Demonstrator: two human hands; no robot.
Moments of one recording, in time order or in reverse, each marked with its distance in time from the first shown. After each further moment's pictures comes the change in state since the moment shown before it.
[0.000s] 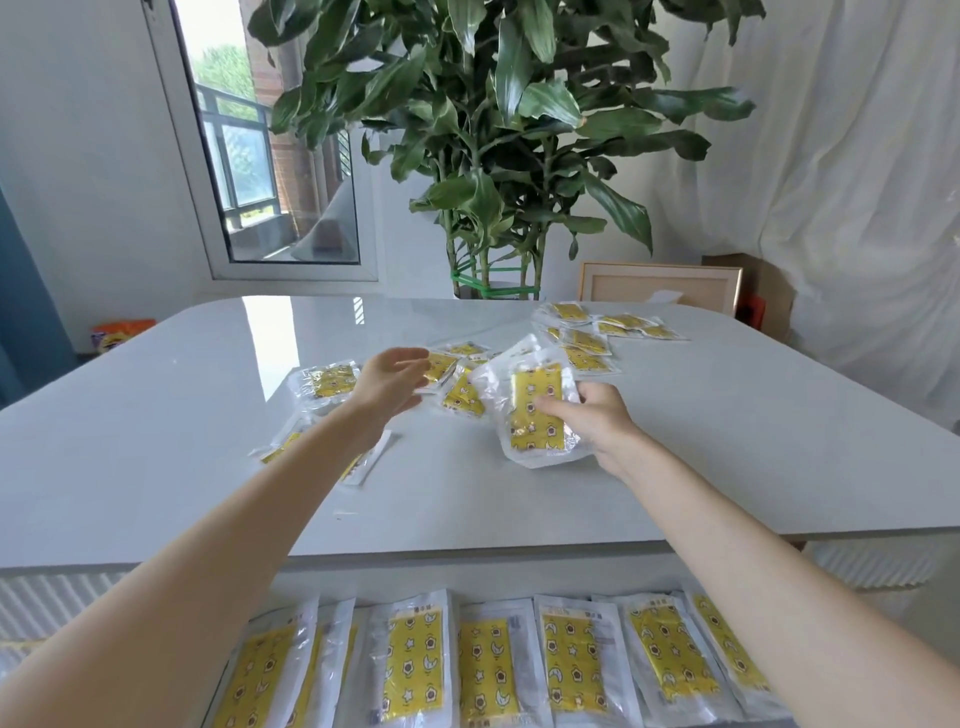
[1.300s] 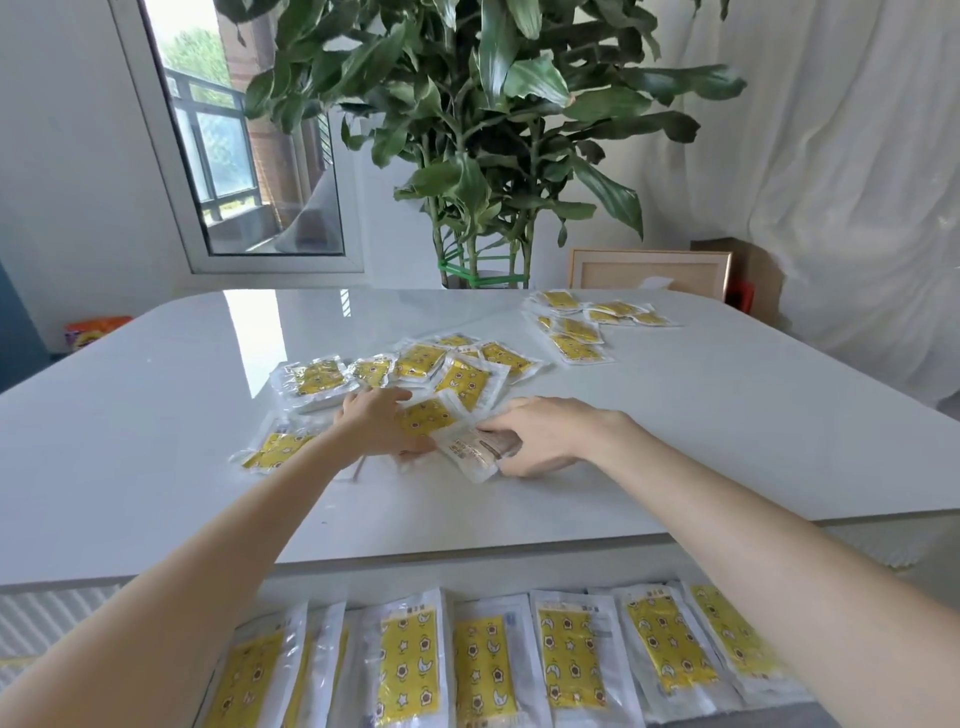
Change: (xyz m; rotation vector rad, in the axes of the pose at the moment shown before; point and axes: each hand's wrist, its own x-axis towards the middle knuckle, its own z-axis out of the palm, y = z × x) left_hand 0.015 -0.039 -0.006 0.944 -0.128 -0.050; right_hand -0.011 -0.020 0.017 -1.387 -0.576 -0.376
